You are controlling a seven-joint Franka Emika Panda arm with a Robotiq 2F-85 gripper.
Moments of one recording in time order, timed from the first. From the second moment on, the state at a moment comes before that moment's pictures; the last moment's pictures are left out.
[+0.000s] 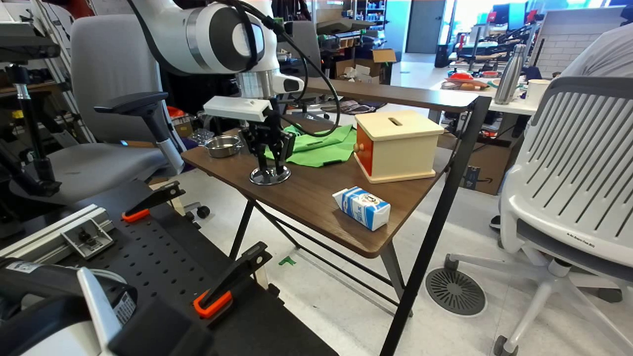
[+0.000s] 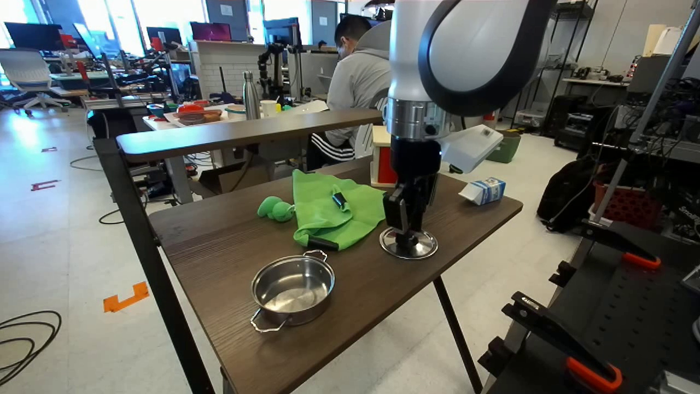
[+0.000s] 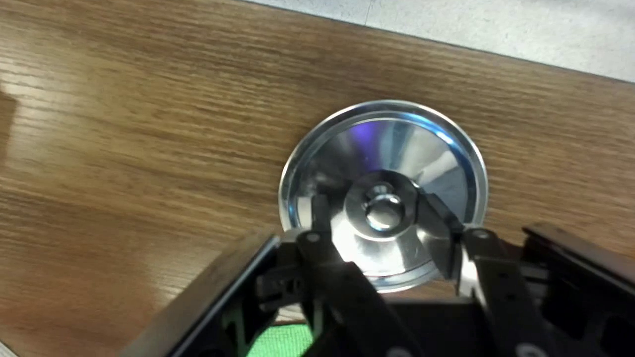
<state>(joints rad) 0.14 0.60 0.04 -2.11 -0.15 2.70 0.02</state>
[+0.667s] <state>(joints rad) 0.11 0.47 0.09 -2.19 -0.08 2.73 -0.03</state>
